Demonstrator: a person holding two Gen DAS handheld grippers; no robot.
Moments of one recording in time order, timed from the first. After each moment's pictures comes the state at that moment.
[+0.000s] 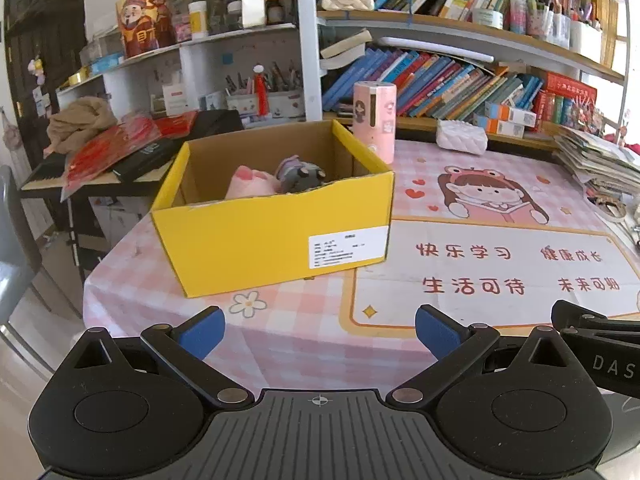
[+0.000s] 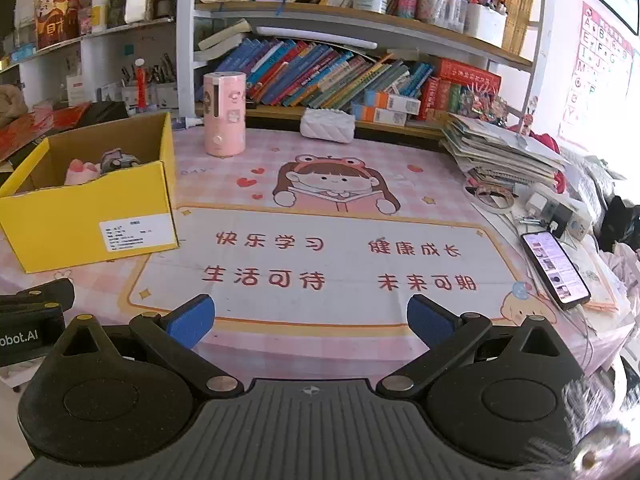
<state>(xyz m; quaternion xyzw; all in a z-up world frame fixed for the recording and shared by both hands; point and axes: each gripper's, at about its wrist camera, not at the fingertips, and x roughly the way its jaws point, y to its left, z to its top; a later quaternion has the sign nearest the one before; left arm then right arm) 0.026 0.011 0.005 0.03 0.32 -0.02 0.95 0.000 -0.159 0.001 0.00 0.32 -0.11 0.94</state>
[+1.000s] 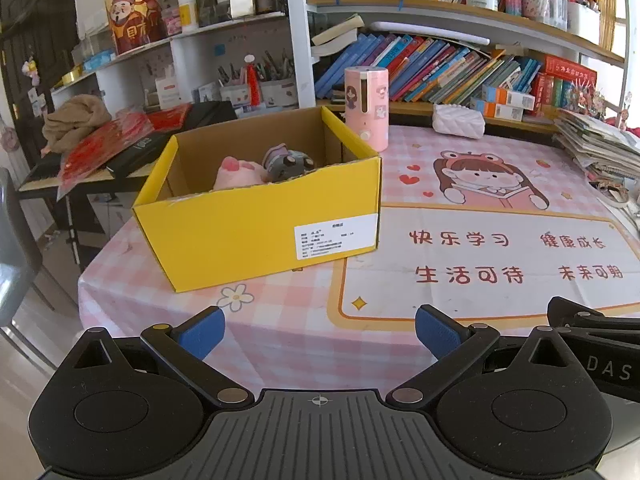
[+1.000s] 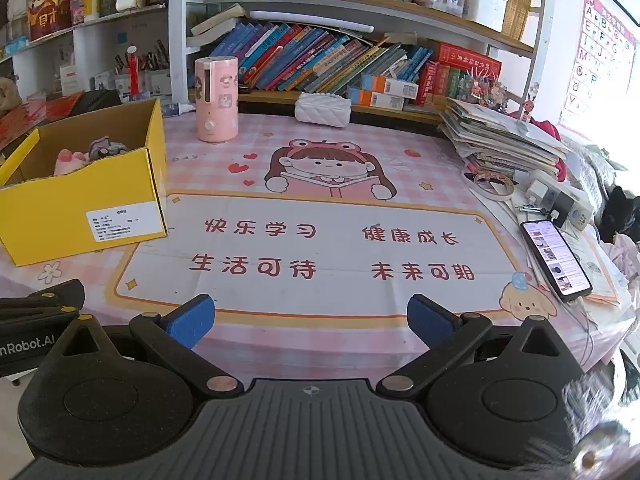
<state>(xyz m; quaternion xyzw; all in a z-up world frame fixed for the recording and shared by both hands) 0.033 -0.006 -0.001 0.05 0.34 -0.02 0.94 0.010 -0.168 -0.003 0.00 0.34 -0.11 0.94</state>
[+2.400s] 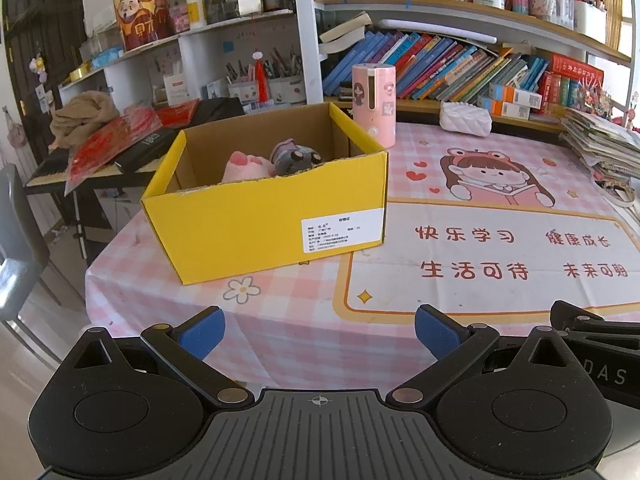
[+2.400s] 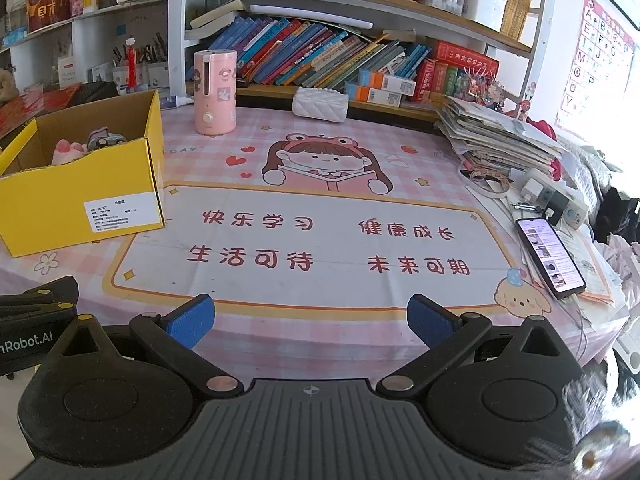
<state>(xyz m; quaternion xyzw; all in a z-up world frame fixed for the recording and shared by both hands) 0.028 -0.008 -0.003 0.05 0.34 0.00 0.94 0.007 -0.165 -0.005 -0.01 0.34 -0.12 0.93</state>
